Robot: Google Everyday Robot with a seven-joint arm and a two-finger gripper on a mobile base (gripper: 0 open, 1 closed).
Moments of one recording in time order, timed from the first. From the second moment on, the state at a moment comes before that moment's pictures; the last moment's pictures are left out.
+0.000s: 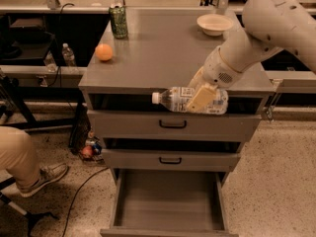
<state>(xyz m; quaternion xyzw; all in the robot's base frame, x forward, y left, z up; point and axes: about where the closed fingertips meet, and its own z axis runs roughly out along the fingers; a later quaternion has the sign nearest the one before) 0.575 -0.102 0.836 -0.63 0.73 0.13 0.23</state>
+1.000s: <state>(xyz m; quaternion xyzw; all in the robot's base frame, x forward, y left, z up) 0.539 -0.113 0.750 -0.56 0.78 0.19 0.21</state>
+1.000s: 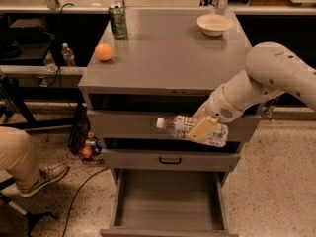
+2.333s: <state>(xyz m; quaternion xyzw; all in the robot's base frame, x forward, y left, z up) 0.496 -0.100 0.572 -0.51 0.79 0.27 0.22</state>
